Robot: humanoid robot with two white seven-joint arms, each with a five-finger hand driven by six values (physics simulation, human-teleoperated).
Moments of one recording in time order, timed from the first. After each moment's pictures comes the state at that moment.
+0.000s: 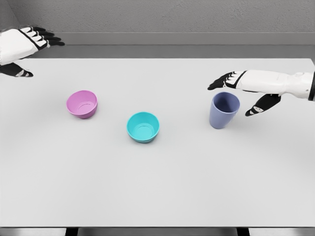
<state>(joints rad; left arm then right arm) -1.00 1.06 -1.00 -1.29 -0.31 -0.61 -0.10 -0.89 -1.00 0.95 -1.45 -0.08 -0.61 0.52</state>
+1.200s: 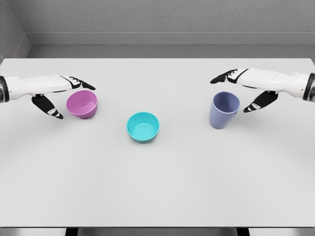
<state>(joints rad) -1.09 0.96 -1.36 -1.20 0.12 -0.61 -0.35 -0.87 -0.94 0.97 -1.33 -0.06 -0.61 0.45</state>
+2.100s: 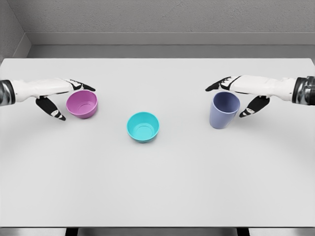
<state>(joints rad) -1.06 0.89 -1.36 -1.09 0.14 -0.61 -0.35 -0.89 -0.88 1.01 -1.26 -0.02 -0.61 0.48</state>
